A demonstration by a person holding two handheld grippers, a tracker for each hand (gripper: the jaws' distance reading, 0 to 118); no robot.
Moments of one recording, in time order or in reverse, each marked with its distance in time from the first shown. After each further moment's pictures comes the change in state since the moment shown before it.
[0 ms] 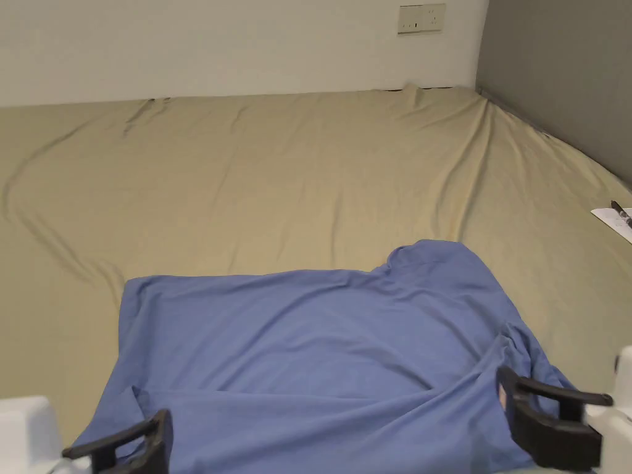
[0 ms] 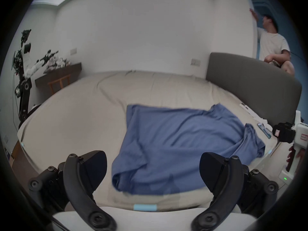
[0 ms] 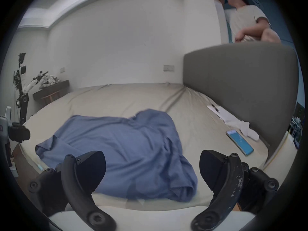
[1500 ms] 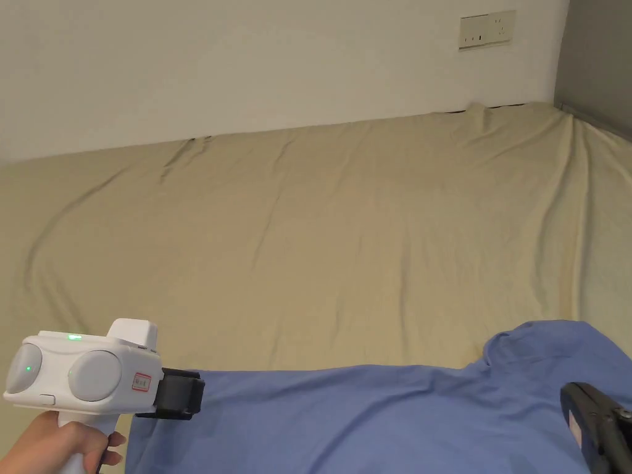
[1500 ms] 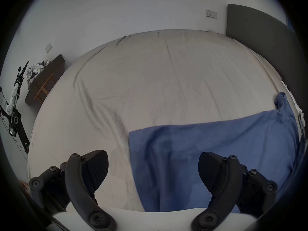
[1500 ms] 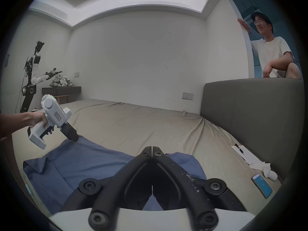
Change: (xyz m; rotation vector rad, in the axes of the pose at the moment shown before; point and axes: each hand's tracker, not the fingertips) left arm -0.071 0.116 -0.352 -0.455 0.107 -0.179; right arm -0.067 0.051 -0.121 0.220 0.065 0.133
